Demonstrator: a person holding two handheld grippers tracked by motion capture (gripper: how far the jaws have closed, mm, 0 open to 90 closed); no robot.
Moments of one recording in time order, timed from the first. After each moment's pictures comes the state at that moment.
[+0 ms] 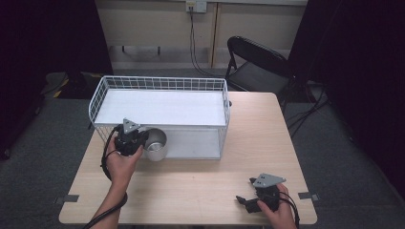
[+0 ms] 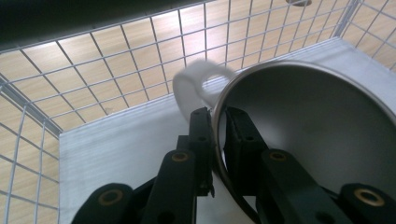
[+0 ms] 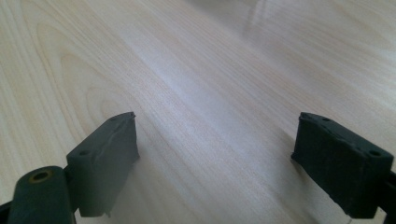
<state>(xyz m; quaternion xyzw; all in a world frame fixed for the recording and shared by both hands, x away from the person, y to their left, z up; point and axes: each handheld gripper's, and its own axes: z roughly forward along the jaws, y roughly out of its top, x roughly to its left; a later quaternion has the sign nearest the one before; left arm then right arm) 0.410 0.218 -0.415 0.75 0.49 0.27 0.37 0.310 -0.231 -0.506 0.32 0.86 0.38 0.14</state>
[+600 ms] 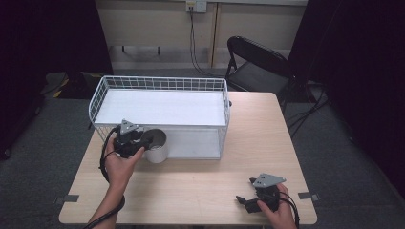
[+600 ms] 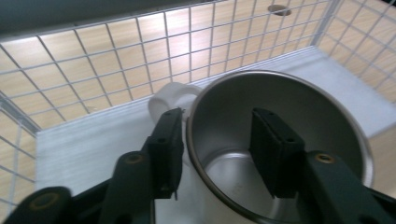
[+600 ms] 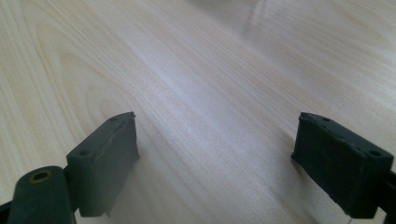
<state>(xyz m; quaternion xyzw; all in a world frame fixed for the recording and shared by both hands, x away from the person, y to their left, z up) 0.403 0.220 -0.412 0.74 0.48 0.23 0.40 0.310 -0.231 -0.506 0.32 0.86 0.38 0.14</state>
